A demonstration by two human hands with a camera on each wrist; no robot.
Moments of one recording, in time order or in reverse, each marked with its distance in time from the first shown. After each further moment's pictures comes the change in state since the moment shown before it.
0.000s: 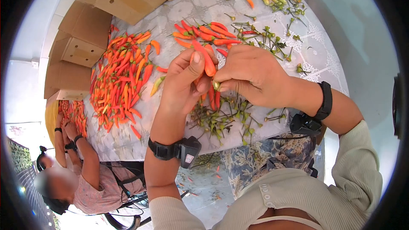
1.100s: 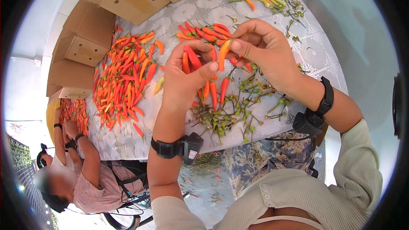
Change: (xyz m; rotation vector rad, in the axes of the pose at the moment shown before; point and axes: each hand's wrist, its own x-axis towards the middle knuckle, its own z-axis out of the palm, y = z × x) left_hand 0.001 -0.002 0.001 0.215 0.125 0.194; right_hand 0.004 -0.004 -0.010 0.632 0.335 0.679
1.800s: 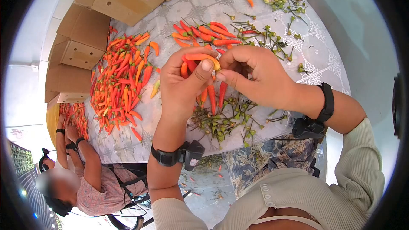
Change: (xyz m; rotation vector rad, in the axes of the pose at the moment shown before) left_hand -0.006 0.008 0.009 0.095 0.009 -0.005; right_hand -0.013 0.006 0.011 -0.417 -0.172 -0.109
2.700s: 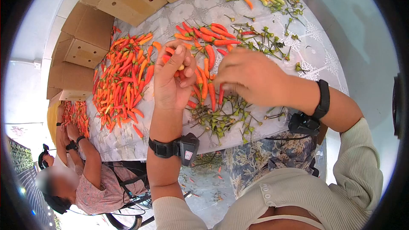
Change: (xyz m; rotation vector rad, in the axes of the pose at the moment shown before) left_hand 0.013 -0.005 -0.027 -0.517 -0.026 -0.107; right_hand 0.003 0.016 -0.006 -0.524 -0.246 -0.460
